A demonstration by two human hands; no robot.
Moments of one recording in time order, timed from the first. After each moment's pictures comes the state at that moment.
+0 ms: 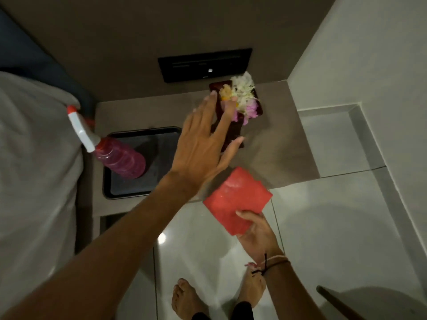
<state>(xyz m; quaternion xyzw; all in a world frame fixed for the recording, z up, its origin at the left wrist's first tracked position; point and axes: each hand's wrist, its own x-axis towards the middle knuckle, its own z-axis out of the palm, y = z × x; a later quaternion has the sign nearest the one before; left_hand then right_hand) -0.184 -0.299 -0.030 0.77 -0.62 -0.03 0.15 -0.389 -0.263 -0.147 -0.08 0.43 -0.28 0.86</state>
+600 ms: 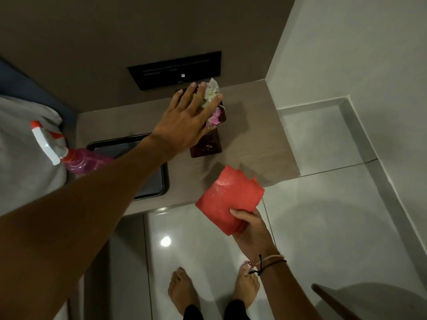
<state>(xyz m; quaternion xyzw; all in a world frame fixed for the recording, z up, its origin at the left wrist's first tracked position) -0.161 -0.382 -0.048 0.70 -0.71 0.00 -0.05 -0.428 -0.297 -0.144 -0.11 0.43 -0.28 0.85</state>
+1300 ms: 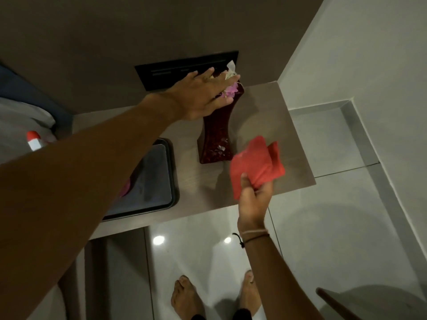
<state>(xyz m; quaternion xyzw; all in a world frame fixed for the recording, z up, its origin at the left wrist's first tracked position) -0.098 -0.446 -0.022 0.66 -0.73 -0.19 -0.02 -0.315 -0.338 -0.114 -0.34 0.56 -0.49 0.57</state>
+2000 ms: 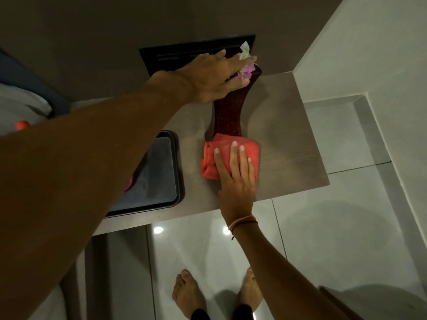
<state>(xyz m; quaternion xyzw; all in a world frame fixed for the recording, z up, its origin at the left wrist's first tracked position) -0.089 -0.460 -0.026 0.66 -0.72 -0.22 0.04 -0.289 -0.340 -0.184 -0.87 0.47 -0.13 0.07</state>
